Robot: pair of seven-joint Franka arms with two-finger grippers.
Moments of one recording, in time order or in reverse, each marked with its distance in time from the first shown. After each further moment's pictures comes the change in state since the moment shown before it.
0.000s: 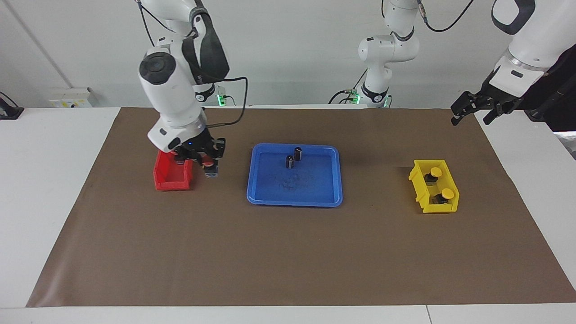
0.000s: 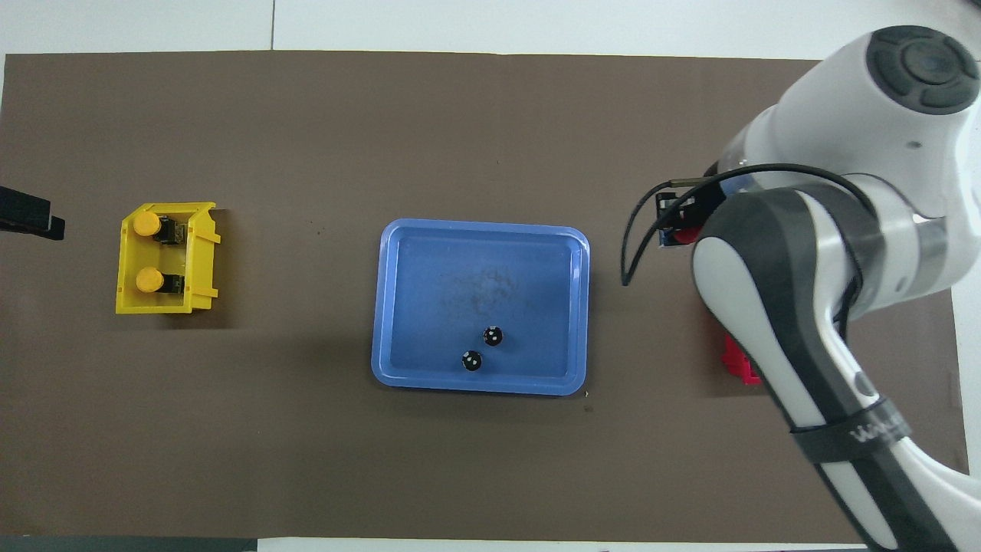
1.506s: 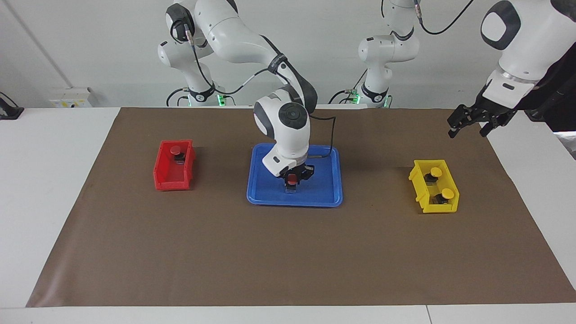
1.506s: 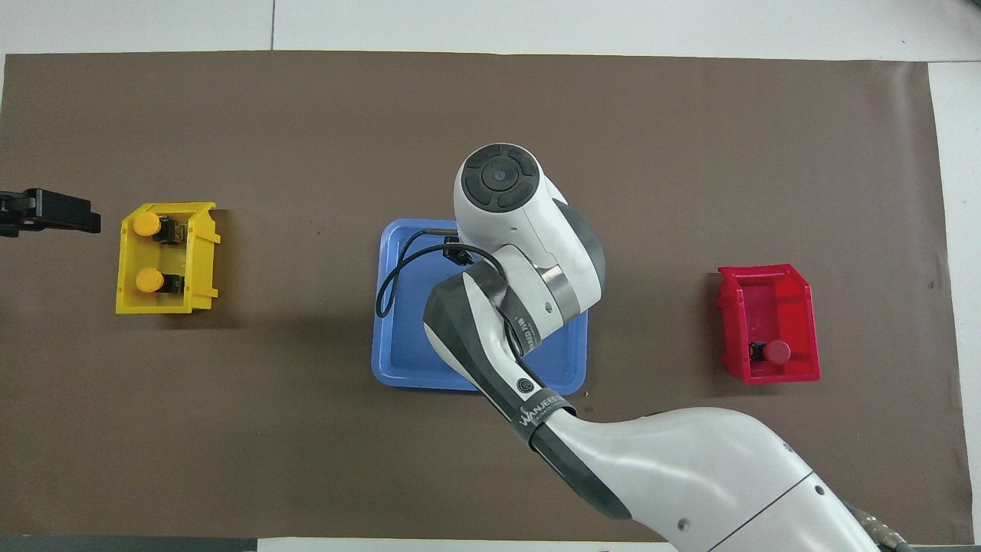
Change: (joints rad) left arm 0.002 -0.044 0.001 -0.240 0.000 0.285 0.000; right arm 0.267 0.316 -0.003 0.110 0.000 0.174 0.379
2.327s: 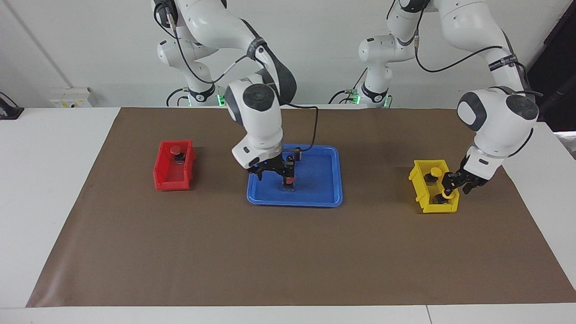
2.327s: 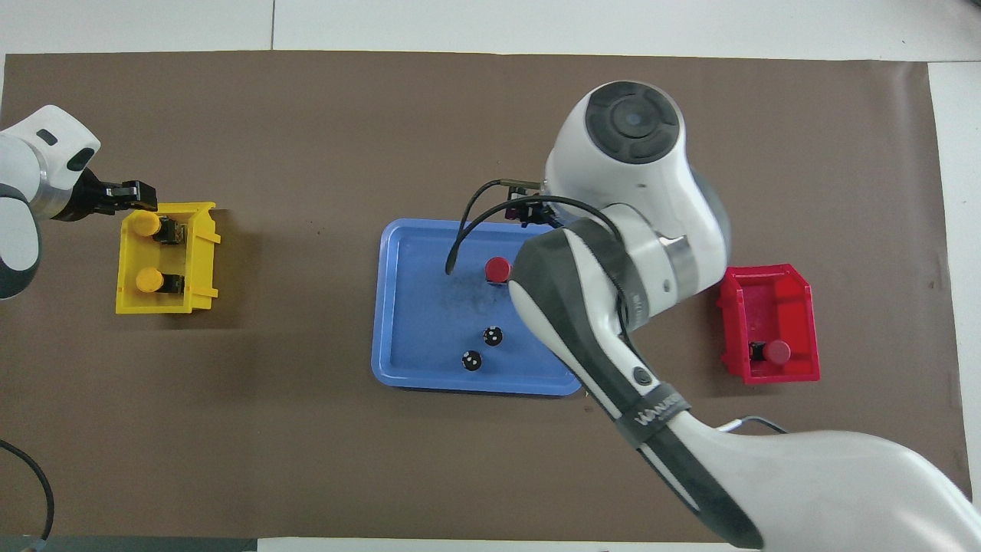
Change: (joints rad) left arm 0.050 0.284 0.002 -0.119 0.028 0.475 0.005; right arm -0.171 -0.238 -0.029 -0.097 -0.001 -0.060 -0.166
